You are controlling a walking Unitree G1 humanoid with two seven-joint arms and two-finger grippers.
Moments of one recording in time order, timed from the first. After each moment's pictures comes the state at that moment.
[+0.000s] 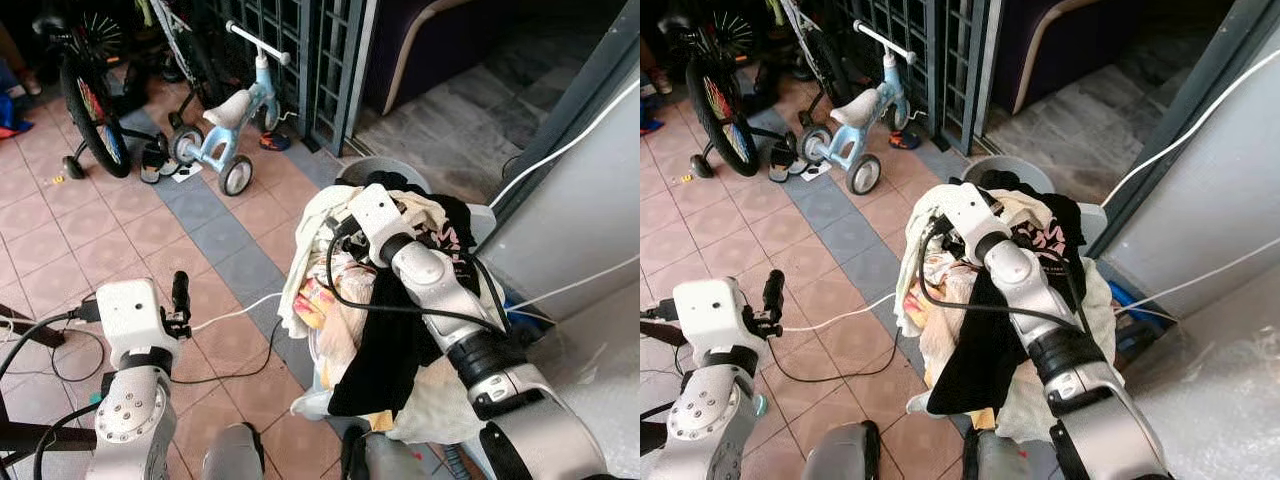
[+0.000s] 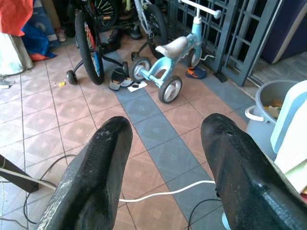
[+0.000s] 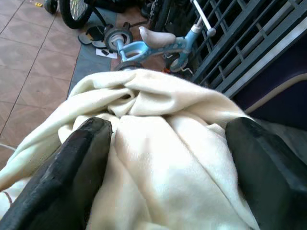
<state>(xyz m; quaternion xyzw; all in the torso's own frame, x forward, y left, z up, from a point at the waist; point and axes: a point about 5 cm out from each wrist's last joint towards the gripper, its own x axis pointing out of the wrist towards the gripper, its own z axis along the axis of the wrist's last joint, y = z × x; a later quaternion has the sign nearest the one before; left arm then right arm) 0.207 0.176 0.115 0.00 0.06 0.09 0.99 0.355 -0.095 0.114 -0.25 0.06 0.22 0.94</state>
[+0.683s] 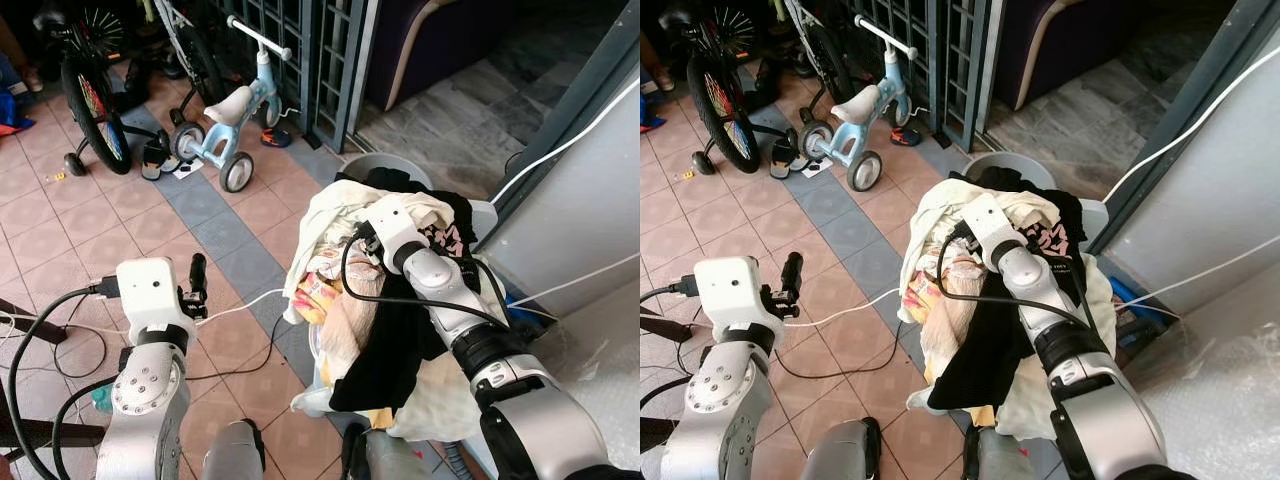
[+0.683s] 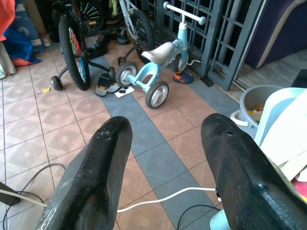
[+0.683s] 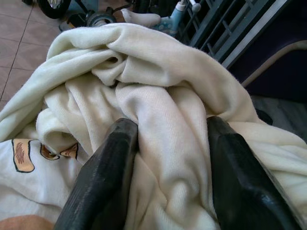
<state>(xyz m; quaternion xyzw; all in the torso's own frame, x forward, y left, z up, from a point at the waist) 0.228 0.168 0.122 -0.01 0.05 0.07 1.00 0.359 -0.117 0.103 -0.22 0.07 0.18 0.96</state>
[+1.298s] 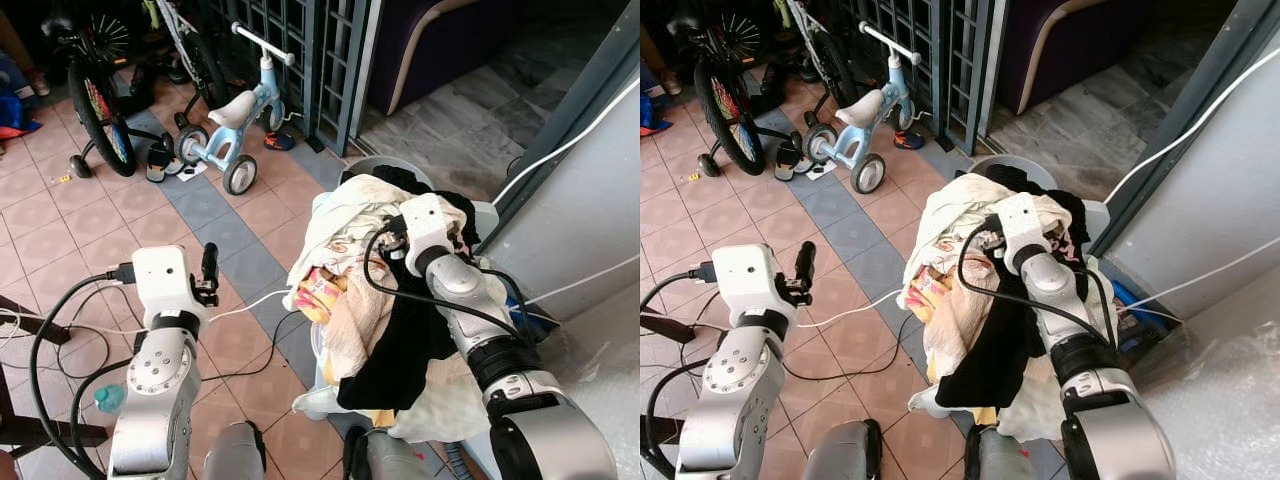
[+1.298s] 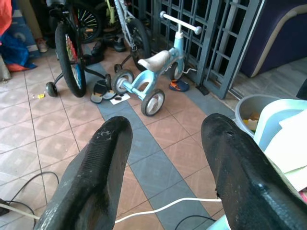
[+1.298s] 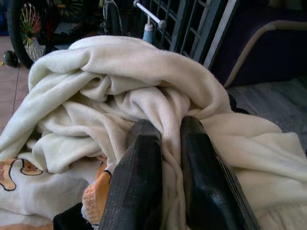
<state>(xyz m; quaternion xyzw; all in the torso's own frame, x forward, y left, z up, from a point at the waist) 0.248 0.161 0.121 -0.01 0.04 0.05 1.00 0.342 -0.154 0.108 -0.06 0.02 0.13 0.99</state>
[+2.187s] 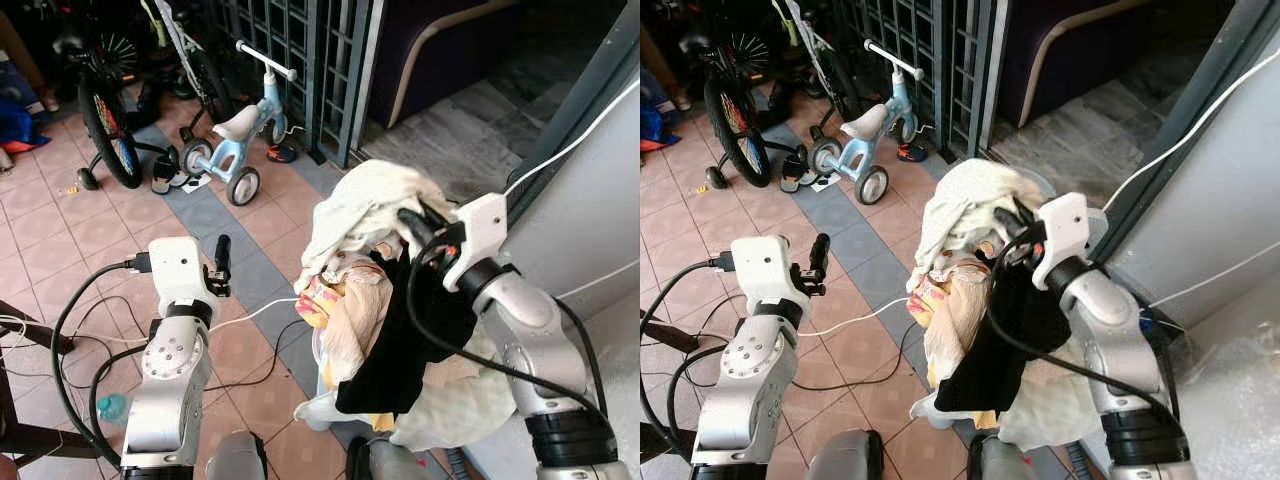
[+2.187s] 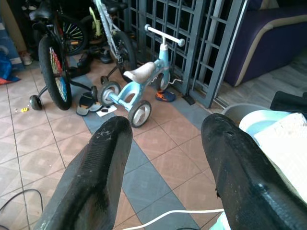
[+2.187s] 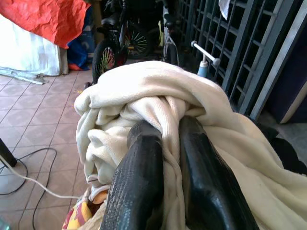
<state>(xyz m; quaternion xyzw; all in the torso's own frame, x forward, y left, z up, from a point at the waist) 0.261 0.149 0.116 -0.02 0.03 0.03 1.00 0.282 -0.155 0.127 -0.04 0.01 0.27 0.96</state>
